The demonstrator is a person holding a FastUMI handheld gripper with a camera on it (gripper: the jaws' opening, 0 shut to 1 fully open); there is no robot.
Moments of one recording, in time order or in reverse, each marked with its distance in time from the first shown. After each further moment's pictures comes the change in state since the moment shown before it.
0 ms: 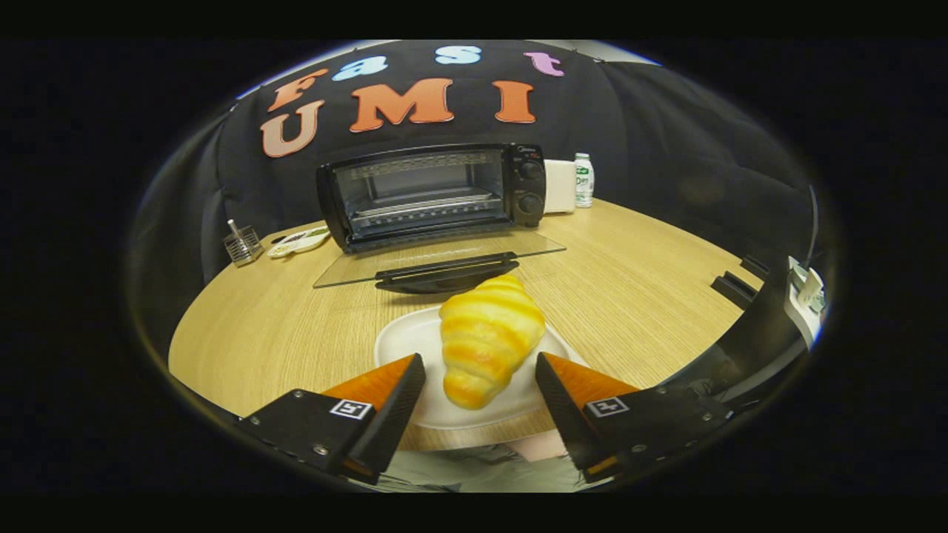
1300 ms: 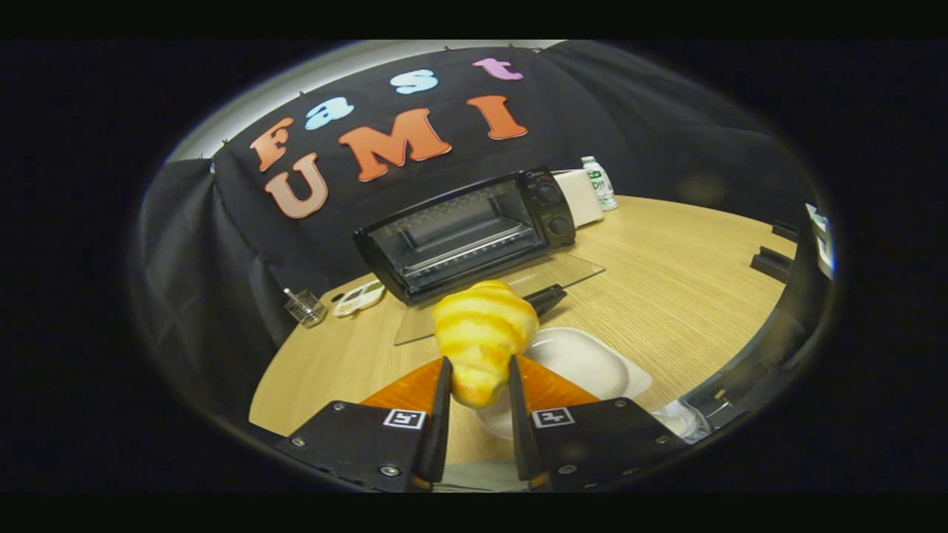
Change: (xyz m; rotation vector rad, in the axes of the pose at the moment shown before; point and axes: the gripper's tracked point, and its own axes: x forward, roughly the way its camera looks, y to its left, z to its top) arm -0.027 0.051 0.066 0.294 -0.118 0.272
